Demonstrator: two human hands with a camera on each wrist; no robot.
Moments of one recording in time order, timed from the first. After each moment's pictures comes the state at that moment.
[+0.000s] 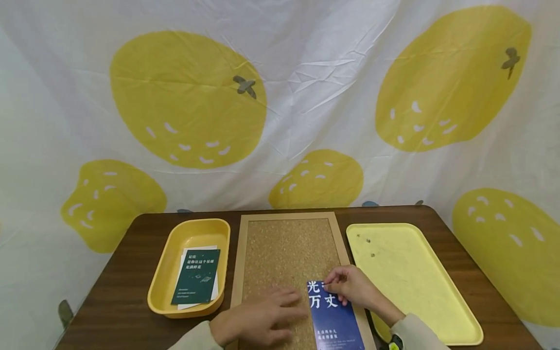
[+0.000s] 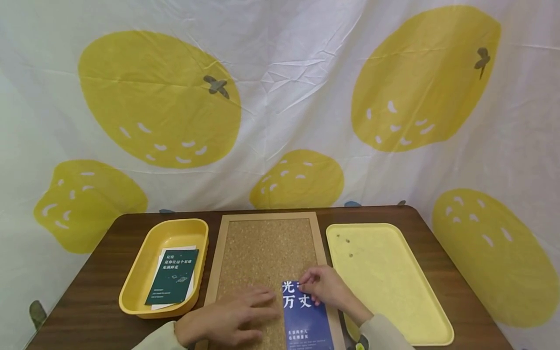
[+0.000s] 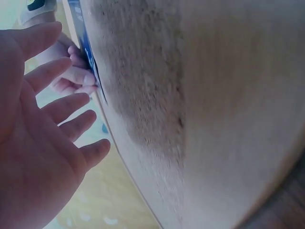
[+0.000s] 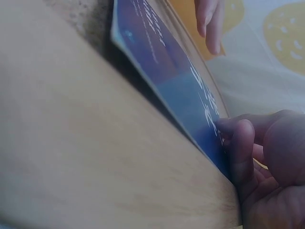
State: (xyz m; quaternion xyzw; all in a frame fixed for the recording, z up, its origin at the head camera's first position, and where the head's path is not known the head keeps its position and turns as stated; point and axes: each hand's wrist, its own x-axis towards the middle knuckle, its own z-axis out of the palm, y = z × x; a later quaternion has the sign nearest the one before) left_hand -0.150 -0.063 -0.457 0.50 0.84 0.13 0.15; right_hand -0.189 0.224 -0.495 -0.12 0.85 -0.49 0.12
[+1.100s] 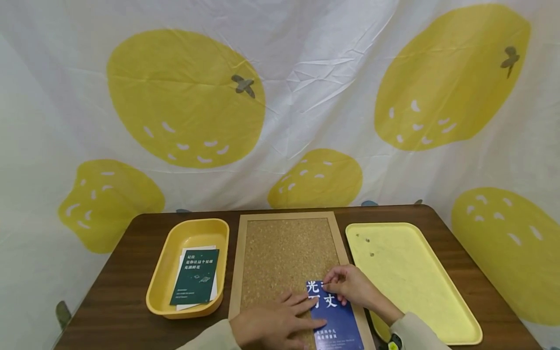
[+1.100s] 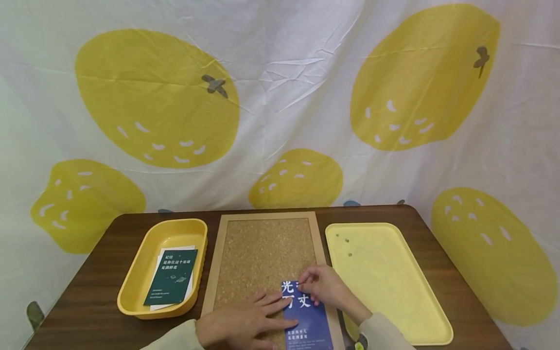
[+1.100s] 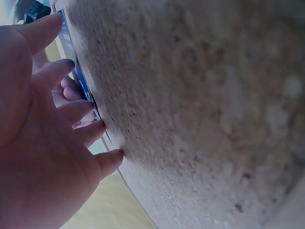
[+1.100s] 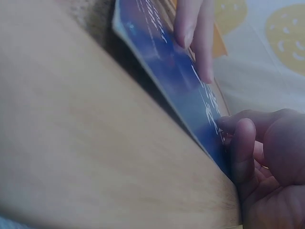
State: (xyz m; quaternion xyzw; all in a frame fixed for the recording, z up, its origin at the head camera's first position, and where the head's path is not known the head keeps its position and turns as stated) left_hand -0.150 -0.029 -0.469 0.51 0.83 0.05 0.21; right_hand -0.189 0.226 -0.493 -0.14 0.85 -0.48 0.13
